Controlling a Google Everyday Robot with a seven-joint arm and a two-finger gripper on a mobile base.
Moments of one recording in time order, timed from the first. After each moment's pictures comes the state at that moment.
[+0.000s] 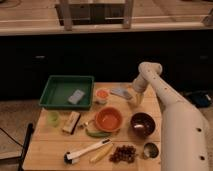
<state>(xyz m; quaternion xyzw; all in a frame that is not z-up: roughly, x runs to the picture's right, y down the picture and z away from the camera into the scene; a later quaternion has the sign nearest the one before) 0.205 0.059 0.967 -0.28 -0.19 -0.19 0.92</state>
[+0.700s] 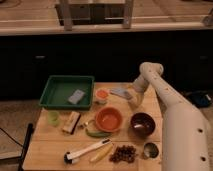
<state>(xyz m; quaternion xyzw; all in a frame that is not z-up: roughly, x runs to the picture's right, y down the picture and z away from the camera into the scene) 0.209 0.061 0.965 -0.27 -0.20 -0.19 0.92</state>
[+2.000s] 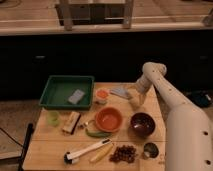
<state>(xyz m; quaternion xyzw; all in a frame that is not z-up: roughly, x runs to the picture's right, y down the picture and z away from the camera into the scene) 0.218 0.060 0.955 -0.26 -0.21 -0.21 0.92</state>
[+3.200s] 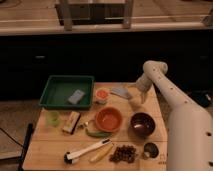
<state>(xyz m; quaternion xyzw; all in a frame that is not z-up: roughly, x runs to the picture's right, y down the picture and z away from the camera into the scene) 0.225 0.049 0.947 -0.25 -0.20 -0.26 0.91</state>
